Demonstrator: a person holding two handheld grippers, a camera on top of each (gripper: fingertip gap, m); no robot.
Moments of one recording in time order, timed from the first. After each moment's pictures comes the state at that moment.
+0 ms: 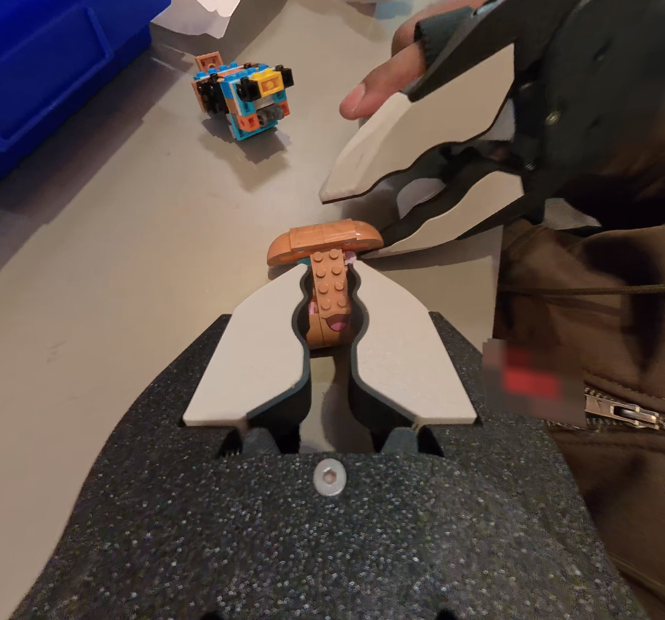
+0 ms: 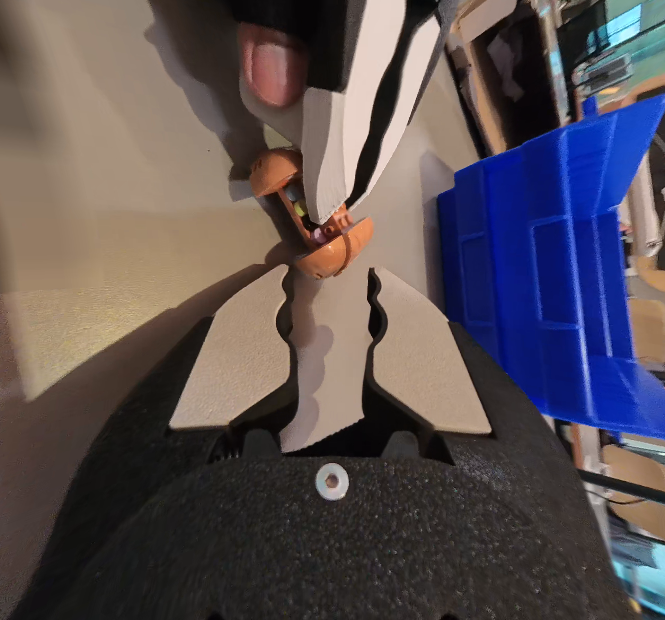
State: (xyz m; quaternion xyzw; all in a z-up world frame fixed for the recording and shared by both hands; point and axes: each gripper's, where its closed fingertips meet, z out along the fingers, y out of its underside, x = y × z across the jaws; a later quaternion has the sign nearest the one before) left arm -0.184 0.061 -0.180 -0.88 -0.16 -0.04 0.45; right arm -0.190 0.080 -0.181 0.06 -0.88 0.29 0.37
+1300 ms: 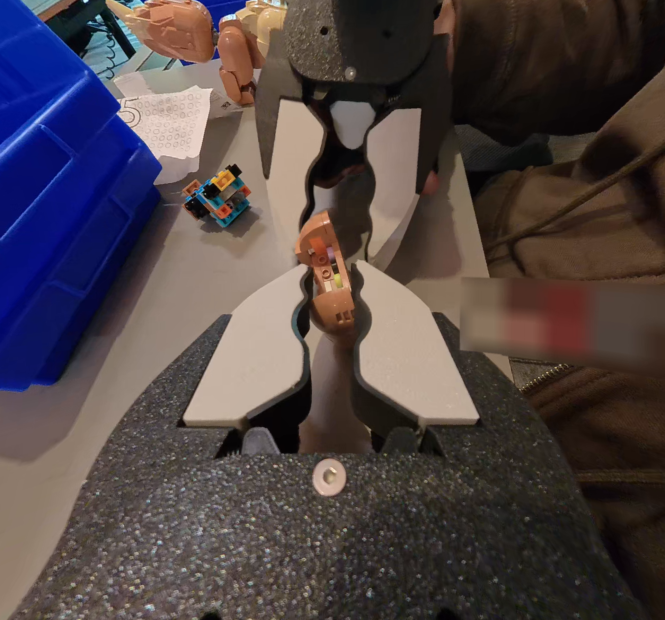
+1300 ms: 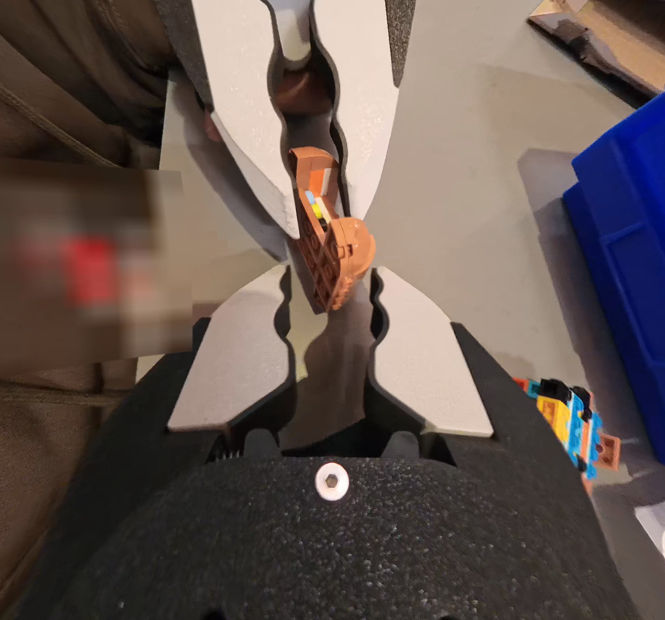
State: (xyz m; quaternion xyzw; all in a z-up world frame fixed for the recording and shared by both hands) left arm -0.165 0.056 -0.158 -0.84 0.05 0.08 0.53; right arm -0.171 0.056 -0.181 -0.04 -0.90 0.42 0.11
